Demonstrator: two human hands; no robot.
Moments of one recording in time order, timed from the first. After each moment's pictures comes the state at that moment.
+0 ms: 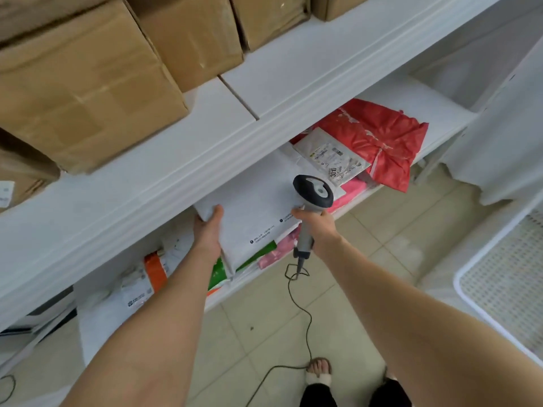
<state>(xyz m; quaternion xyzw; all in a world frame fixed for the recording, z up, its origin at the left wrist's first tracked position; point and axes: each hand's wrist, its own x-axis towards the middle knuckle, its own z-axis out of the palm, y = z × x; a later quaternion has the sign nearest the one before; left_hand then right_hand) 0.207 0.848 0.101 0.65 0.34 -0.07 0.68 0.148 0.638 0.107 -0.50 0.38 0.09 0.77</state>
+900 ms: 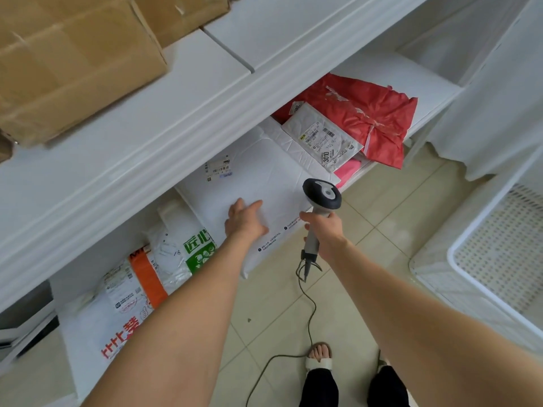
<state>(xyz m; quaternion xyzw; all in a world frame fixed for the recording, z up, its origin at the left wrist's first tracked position) 0.195 0.795 0.070 0.95 -0.01 -0.28 0.11 0.117 0.643 0.062 -0.51 0.46 0.07 0.73</state>
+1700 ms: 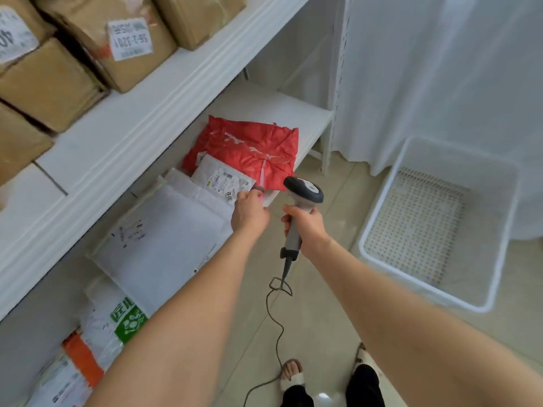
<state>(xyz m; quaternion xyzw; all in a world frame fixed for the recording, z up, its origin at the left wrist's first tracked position) 0.144 0.544 0.153 0.96 -0.15 -0.19 0.16 0.050 0.468 0.149 -0.39 0.46 -0.08 0.79</state>
